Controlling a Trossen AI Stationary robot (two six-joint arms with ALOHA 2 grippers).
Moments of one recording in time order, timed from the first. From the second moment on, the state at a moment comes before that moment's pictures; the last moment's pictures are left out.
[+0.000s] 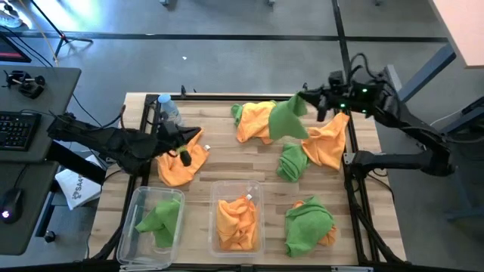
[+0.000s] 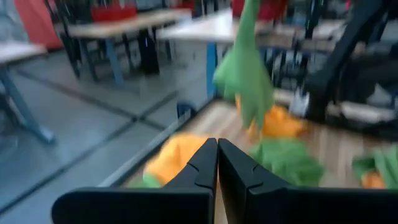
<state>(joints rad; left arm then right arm) -0.30 0.91 0.91 -0.27 -0.87 -0.15 -0.48 0.95 1.18 -0.44 -0.17 0.30</state>
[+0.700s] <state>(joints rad) -0.03 1.28 1.28 -0.08 -0.47 -0.04 -0.23 1.18 1.18 -0.11 -0.17 0.29</state>
